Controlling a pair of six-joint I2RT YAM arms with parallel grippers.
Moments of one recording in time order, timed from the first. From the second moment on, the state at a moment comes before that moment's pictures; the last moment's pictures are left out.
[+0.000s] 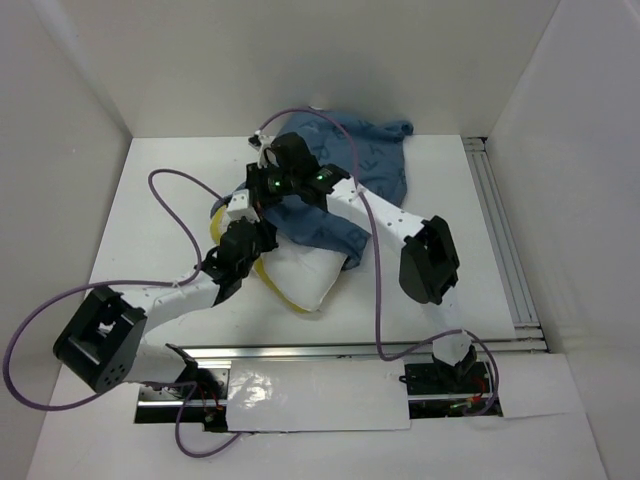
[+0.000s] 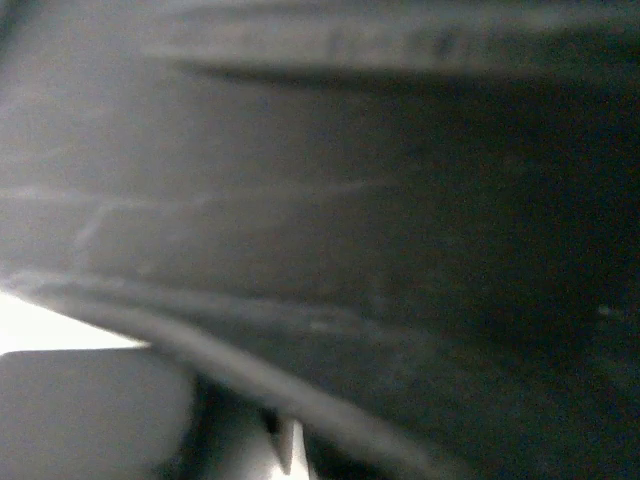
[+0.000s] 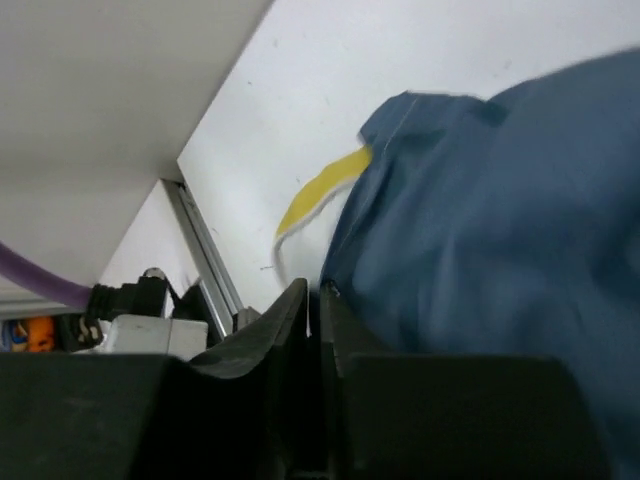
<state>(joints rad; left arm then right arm) -0.57 1.32 0.59 0.47 -0.34 -0.54 0.79 2.08 1.95 -0.34 -0.48 0.50</state>
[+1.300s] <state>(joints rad) -1.11 1.56 0.98 -0.42 -0.56 -0.50 0.24 1.17 0.89 -0.32 -0.17 0.49</state>
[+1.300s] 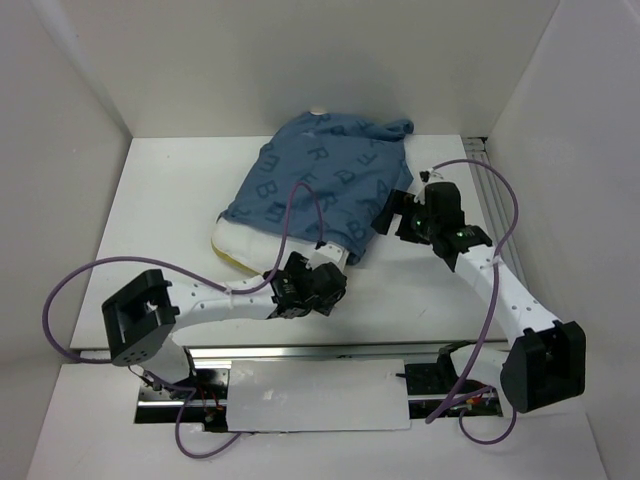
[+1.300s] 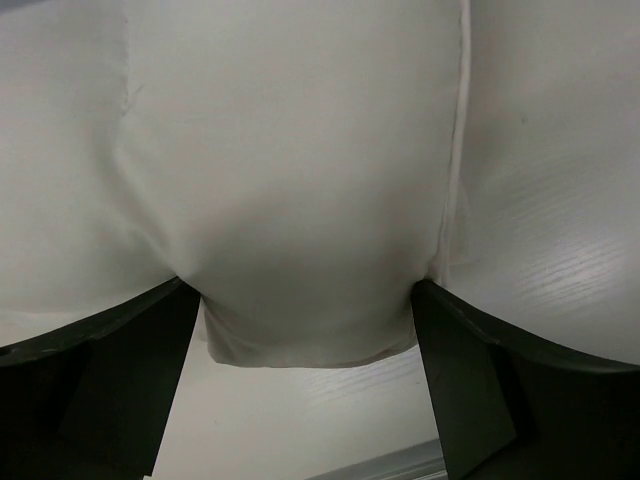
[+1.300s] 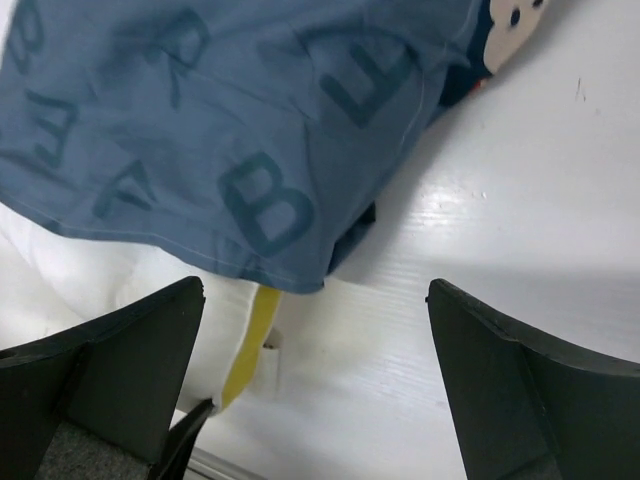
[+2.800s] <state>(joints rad) -0.96 1.30 0.99 -0.21 -0.49 -0.43 0.40 1.42 0.78 0.12 -0.16 0.37</state>
